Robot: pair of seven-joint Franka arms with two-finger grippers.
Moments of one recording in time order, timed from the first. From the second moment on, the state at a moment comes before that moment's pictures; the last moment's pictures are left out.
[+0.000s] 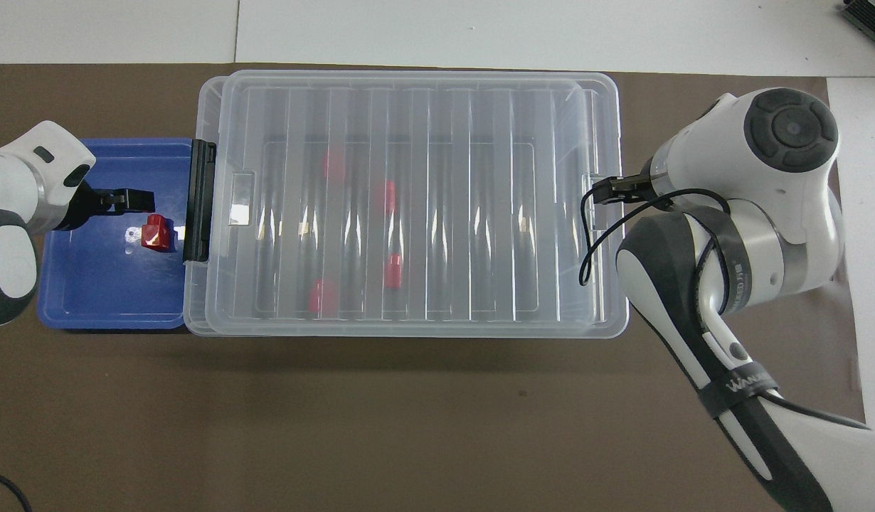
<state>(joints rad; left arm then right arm) 0.05 0.14 -0.03 -1.97 -0.02 2.30 0.03 0.29 0.22 -0.11 -1.75 -0.10 2.07 0.18</state>
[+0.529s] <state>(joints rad) 0.10 0.27 -0.03 -1.99 -0.02 2.43 0.03 0.22 0.22 -0.12 -1.74 -0.14 2.03 0.14</state>
